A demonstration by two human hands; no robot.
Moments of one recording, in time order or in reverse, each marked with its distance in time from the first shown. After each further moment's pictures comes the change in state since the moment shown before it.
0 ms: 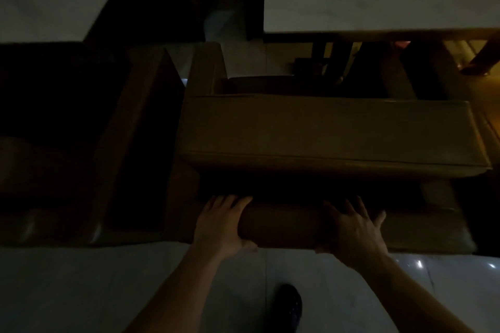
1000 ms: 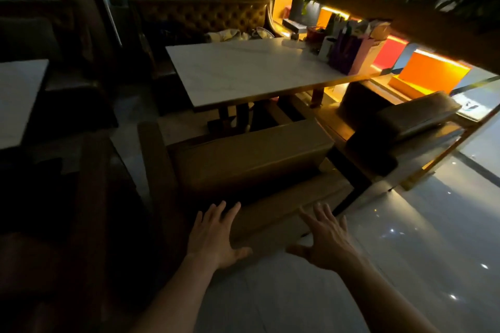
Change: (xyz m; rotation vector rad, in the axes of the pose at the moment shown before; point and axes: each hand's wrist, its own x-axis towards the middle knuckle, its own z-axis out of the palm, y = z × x) left_hand -0.146 -0.061 -0.109 0.099 0.048 0.447; right_hand -0.249 -0.156 -0.023 0.224 0.303 0.336
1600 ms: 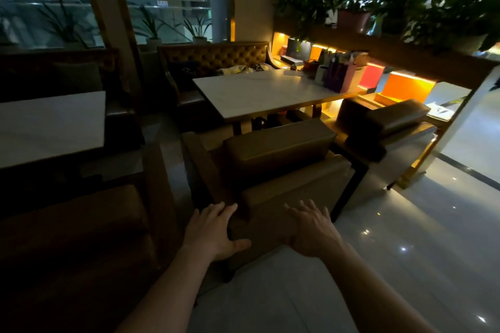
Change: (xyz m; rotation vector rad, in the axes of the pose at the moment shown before) left_hand -0.302 -0.104 -0.040 0.031 0.021 0.012; right_hand -0.237 -0.214 0.026 -0.005 0.106 -0.074
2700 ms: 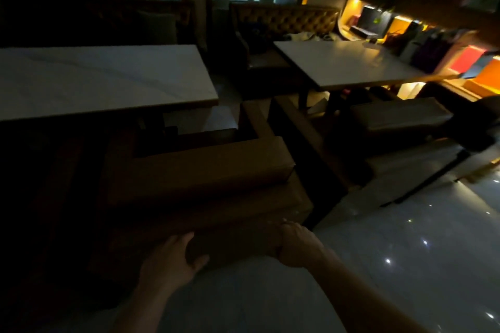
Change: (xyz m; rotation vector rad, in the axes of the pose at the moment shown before) left_hand -0.254 -0.512 0.061 -0.316 -0.168 -0.419; right_hand -0.003 -0.501 0.158 0.072 -0.347 -0.164
